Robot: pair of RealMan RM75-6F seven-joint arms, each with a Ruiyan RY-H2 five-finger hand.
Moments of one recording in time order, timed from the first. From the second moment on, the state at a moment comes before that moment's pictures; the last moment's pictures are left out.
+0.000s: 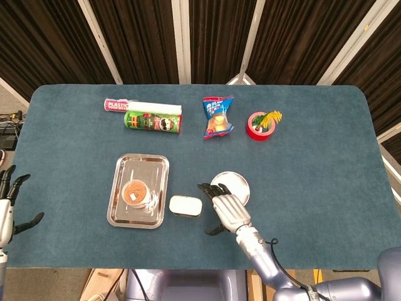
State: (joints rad) left arm -0.09 -1.18 -0.04 -1.73 1.41 1.65 0.15; right arm 0.73 -1.59 0.16 -2.01 -0.81 1.17 -0.53
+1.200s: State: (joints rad) left arm -0.05 -1.19 -0.12 -1.75 1.35 1.63 0.12; right arm 0.70 -1.90 0.22 -1.67 -0.86 1.19 -0.41
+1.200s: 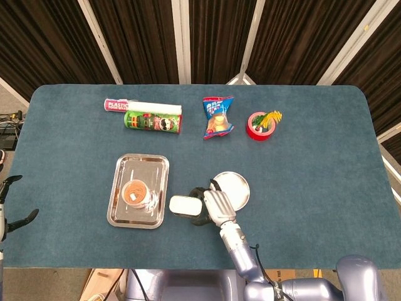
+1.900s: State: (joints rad) left arm -0.05 -1.18 -0.14 -1.76 1.33 1.62 0.09; right arm 0.68 -2.00 0.29 -1.55 -0.91 1.22 -0.34
